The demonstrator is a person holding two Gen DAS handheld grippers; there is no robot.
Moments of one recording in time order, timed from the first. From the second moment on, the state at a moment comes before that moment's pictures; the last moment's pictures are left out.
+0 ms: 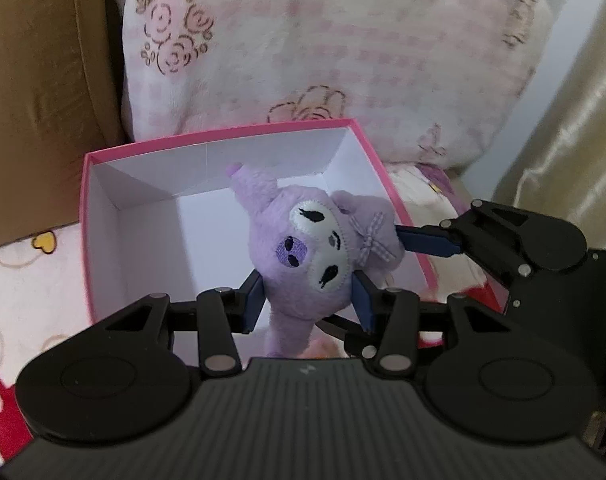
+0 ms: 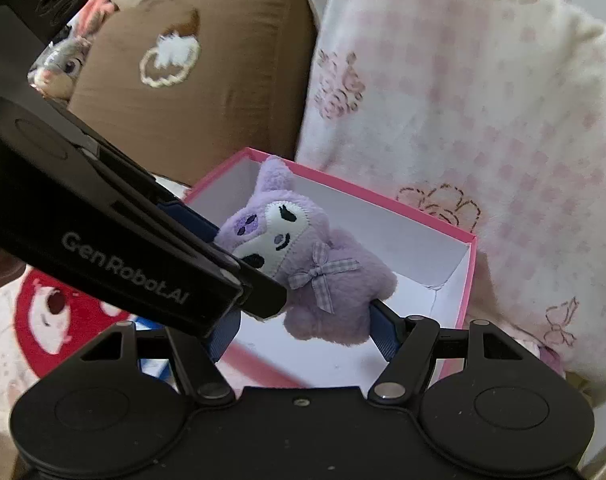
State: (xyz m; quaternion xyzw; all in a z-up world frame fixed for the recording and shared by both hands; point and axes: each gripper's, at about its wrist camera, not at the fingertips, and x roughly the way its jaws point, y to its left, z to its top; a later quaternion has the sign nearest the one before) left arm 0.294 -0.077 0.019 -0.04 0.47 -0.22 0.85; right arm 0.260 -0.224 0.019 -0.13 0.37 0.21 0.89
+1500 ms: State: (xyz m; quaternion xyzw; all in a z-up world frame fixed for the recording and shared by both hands) left arm 0.376 -0.088 -0.073 -0.09 0.57 -0.16 0.80; right arm 0.327 -0.220 -0.043 -0.19 0.45 0.17 0.86
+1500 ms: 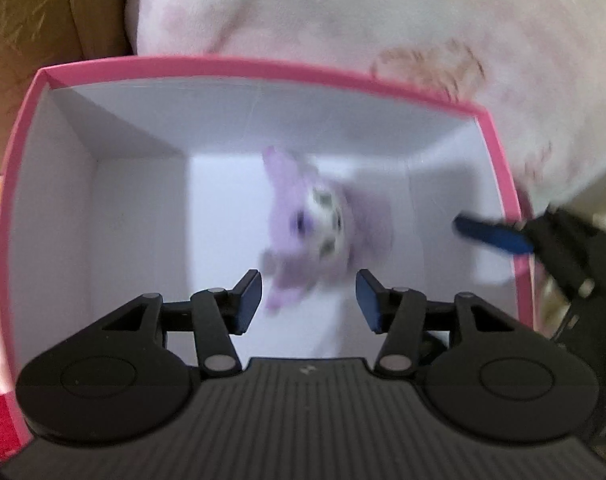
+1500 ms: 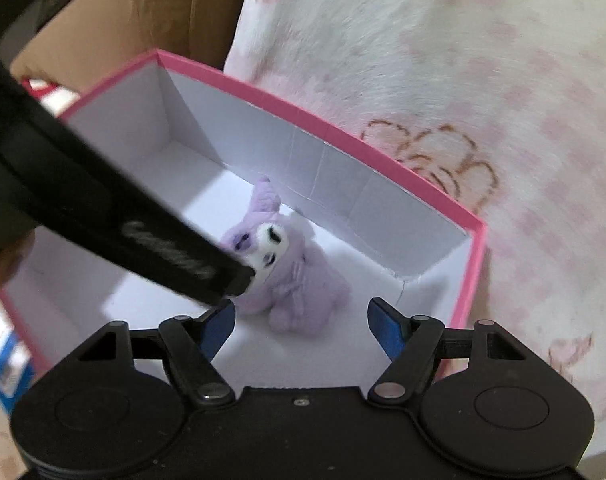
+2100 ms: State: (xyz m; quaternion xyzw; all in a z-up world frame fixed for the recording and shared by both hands) left arm 0.266 -0.073 0.034 0.04 0.54 -0.20 0.82; right arm 0.209 -0.245 0.045 -0.09 0.42 0.19 0.88
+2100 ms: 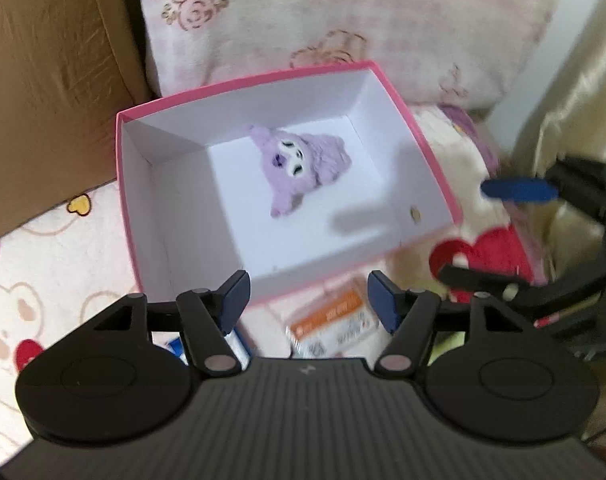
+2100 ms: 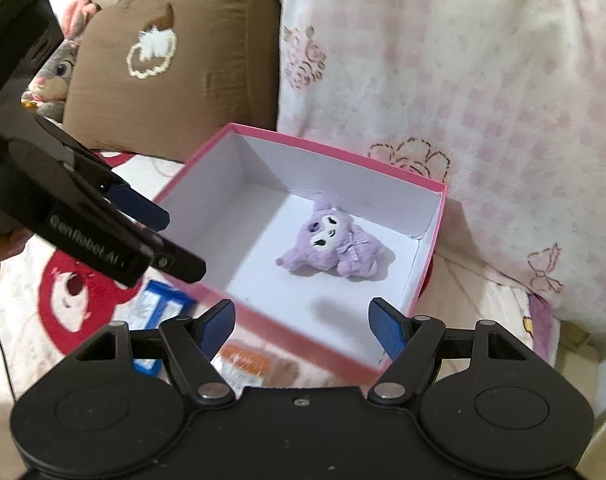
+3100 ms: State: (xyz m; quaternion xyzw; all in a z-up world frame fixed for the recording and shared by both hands) left arm 0.120 -0.062 0.051 0.10 0.54 -0.25 0.80; right arm 0.065 -0.251 0.061 -0.08 0.43 0.22 0.87
